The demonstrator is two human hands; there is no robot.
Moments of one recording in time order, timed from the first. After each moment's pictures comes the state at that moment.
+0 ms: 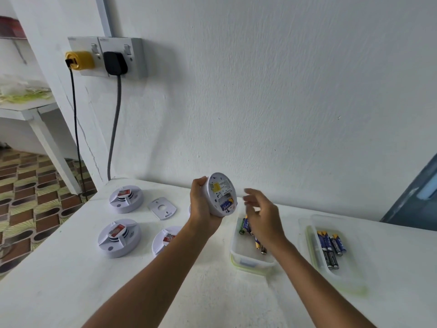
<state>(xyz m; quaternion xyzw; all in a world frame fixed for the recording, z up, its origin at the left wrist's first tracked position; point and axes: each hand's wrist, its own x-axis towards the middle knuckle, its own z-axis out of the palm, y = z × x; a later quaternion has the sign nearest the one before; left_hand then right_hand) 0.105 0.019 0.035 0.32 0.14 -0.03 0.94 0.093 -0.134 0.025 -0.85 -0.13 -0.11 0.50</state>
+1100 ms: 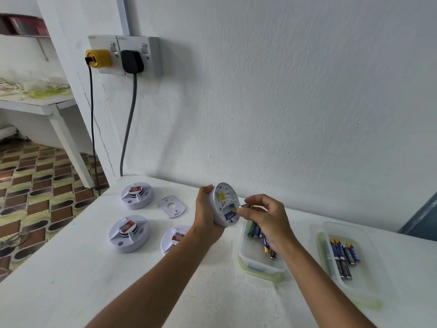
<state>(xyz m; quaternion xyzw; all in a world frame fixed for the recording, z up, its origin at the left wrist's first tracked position) 0.096 0.026 0.029 0.35 0.18 -0.06 0.92 0.094 -0.122 0.042 -0.70 -0.07 0.04 0.71</state>
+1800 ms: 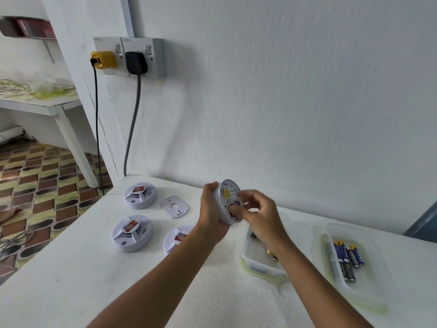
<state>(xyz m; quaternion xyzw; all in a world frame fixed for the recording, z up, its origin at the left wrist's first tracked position) 0.089 0.022 0.046 0.36 0.17 -0.06 0.92 0.090 -0.105 0.052 -0.78 -0.13 -0.01 0.61</state>
